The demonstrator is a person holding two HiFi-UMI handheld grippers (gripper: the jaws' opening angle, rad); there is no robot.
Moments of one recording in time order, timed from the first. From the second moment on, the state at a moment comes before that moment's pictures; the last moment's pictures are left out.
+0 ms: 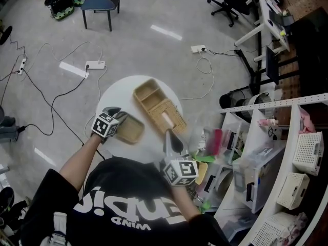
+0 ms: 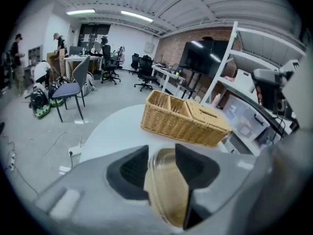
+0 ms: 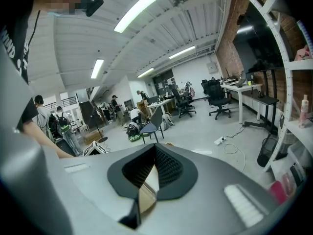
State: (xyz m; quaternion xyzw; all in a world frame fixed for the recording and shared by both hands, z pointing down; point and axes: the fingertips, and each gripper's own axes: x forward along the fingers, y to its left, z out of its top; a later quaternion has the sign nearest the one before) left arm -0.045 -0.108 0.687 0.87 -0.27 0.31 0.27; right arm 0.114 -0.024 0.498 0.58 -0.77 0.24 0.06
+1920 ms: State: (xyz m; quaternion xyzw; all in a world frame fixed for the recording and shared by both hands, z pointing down) left arm -0.036 -0.092 0.531 0.90 -0.33 0.17 0.25; right arm 0.102 -0.005 0.473 0.57 -0.80 0.21 0.03
